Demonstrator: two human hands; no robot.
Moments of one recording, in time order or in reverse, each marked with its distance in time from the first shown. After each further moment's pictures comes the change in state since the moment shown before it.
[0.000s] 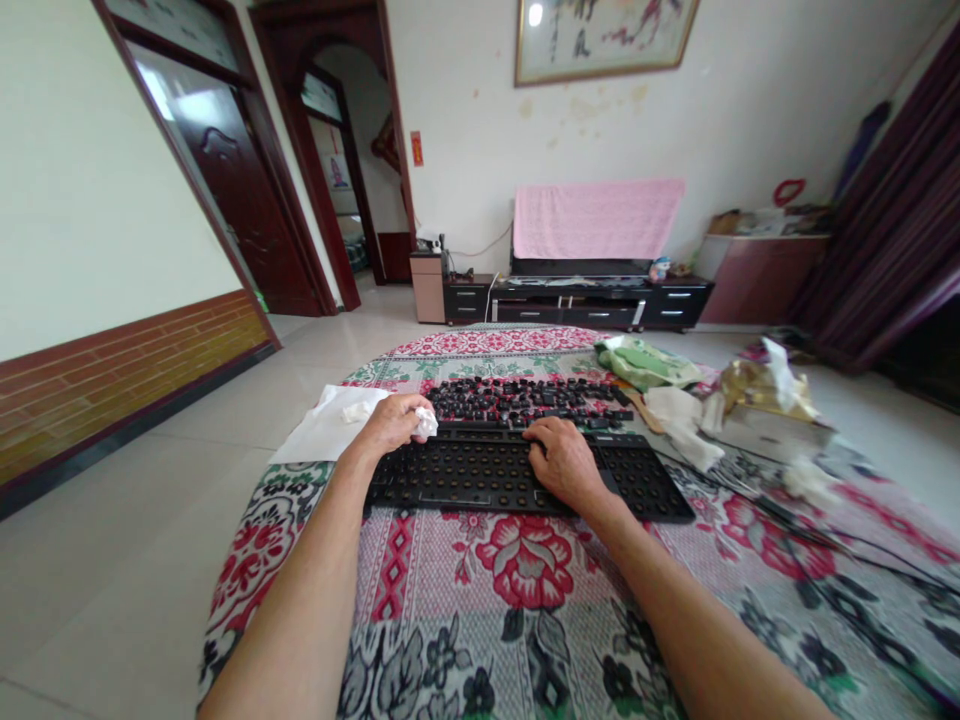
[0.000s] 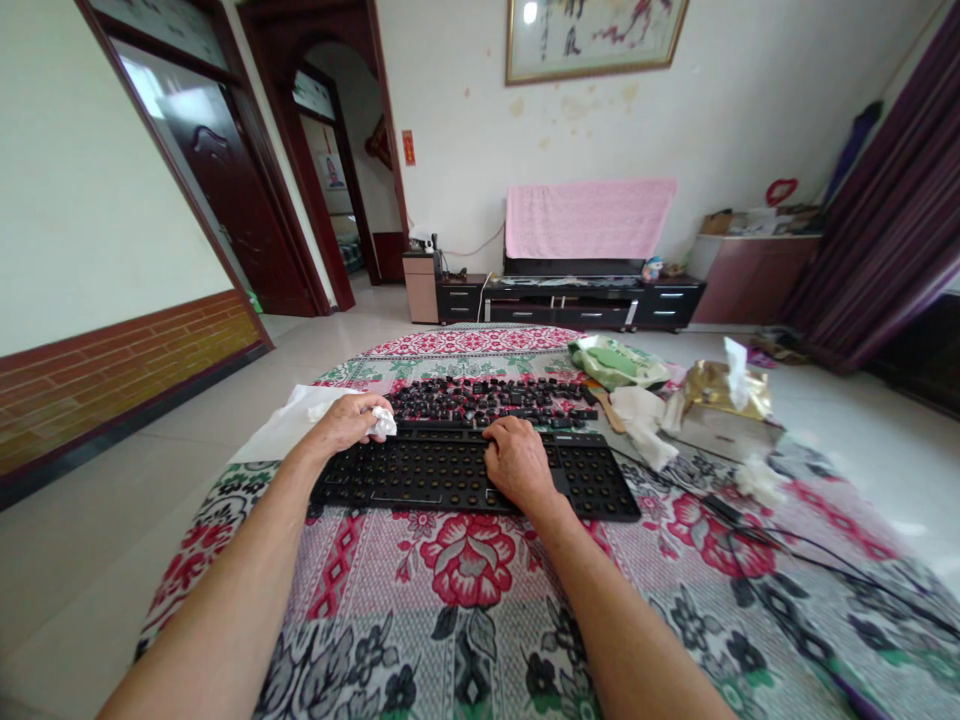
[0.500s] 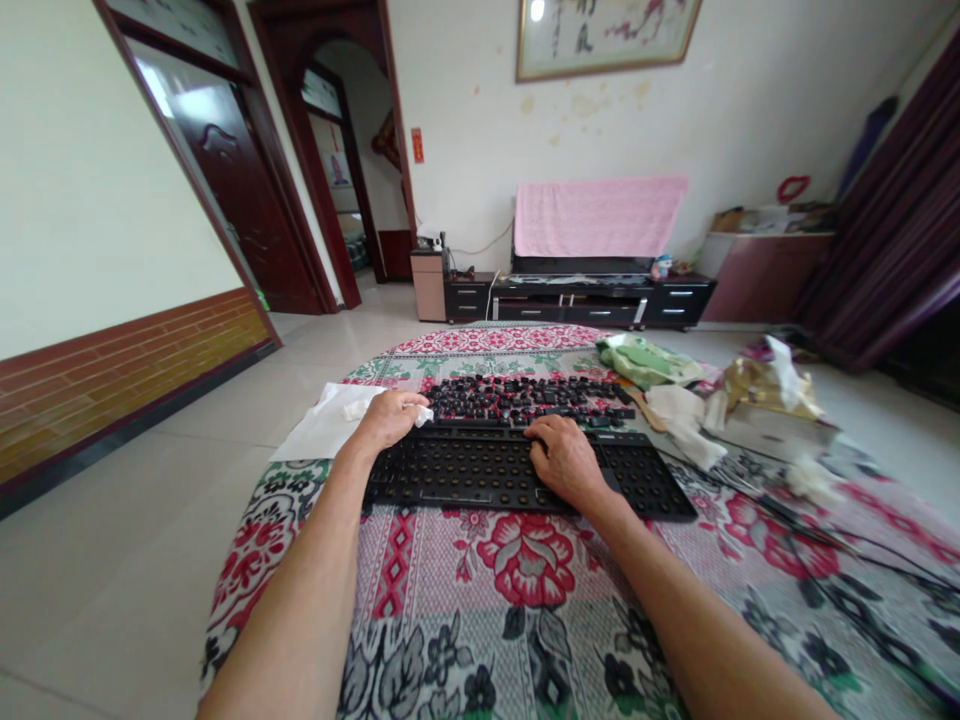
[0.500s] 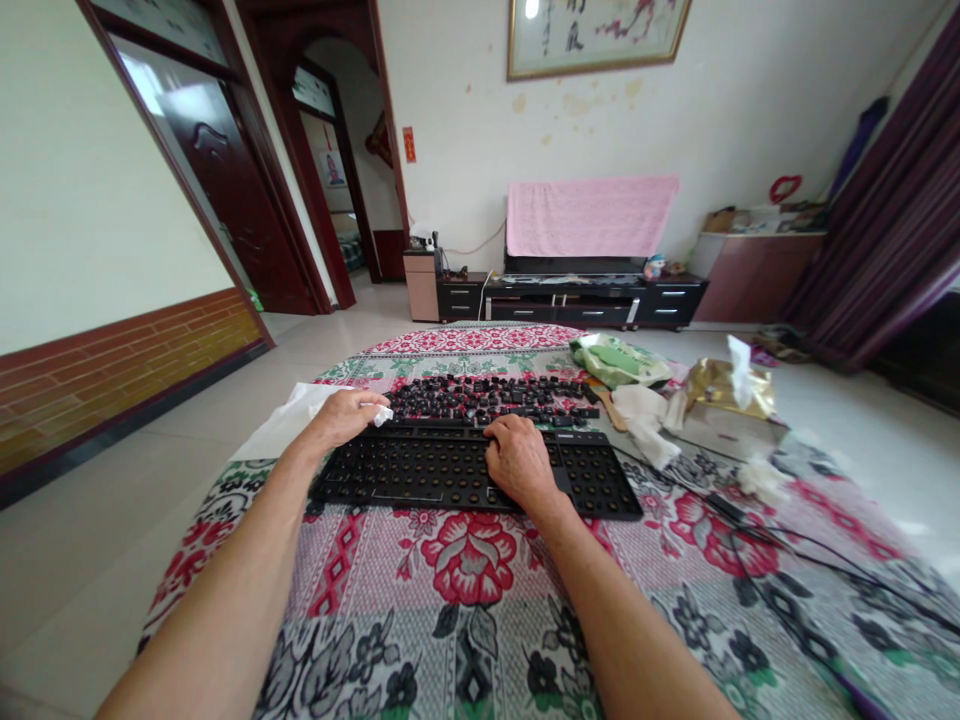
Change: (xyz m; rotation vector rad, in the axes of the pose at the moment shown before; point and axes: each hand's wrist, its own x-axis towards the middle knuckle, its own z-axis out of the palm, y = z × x) left_hand -0.001 0.002 -0.010 0.125 0.122 0.017; right_hand -0.001 0.001 0.001 -0.009 0.001 0.005
